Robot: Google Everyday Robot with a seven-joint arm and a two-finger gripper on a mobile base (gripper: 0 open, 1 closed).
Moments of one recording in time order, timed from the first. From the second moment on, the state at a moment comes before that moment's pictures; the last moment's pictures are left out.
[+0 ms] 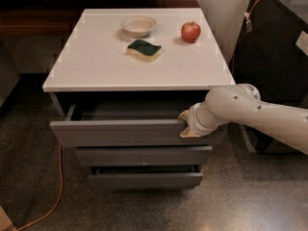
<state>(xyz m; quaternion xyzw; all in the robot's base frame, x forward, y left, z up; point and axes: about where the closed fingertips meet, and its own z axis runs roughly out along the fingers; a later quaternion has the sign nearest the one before) 0.591 -0.133 0.655 -0.72 0.65 -0.04 0.25</state>
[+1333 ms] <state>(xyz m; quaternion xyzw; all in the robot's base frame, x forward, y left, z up) 0.559 -0.146 0.660 -0.71 0.66 -0.03 0.25</state>
